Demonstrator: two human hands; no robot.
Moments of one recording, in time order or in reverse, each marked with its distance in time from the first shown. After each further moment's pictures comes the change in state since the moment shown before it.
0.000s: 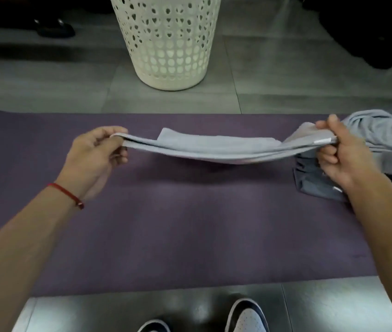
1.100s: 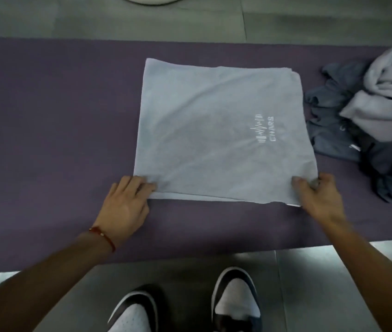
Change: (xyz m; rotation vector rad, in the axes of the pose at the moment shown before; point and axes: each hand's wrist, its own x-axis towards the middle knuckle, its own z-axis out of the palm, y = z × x) left_hand -0.073 -0.216 0.014 1.342 -0.466 0.485; right_hand -0.065 0.170 -0.086 -1.117 0.383 0.340
